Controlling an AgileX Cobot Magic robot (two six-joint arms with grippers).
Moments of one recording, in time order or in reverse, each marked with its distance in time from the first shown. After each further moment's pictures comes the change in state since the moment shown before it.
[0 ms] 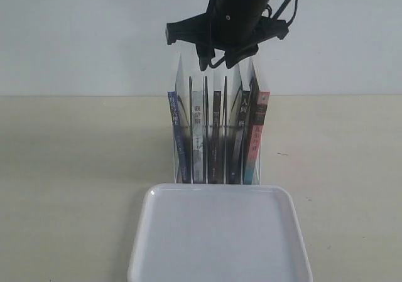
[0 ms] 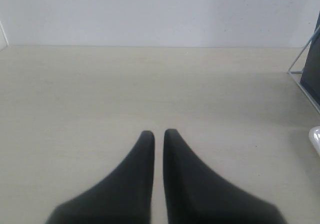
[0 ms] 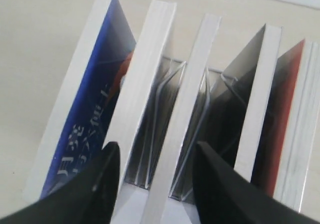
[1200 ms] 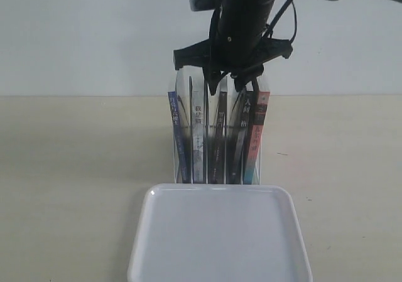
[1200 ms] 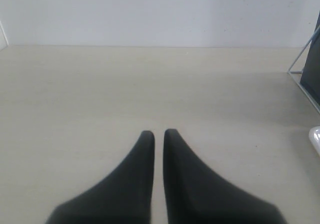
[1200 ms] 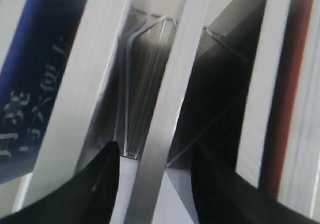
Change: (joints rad) left arm 0.000 0.000 0.000 0.000 0.000 0.000; right arm 0.000 0.058 0.000 -0.027 0.104 0.023
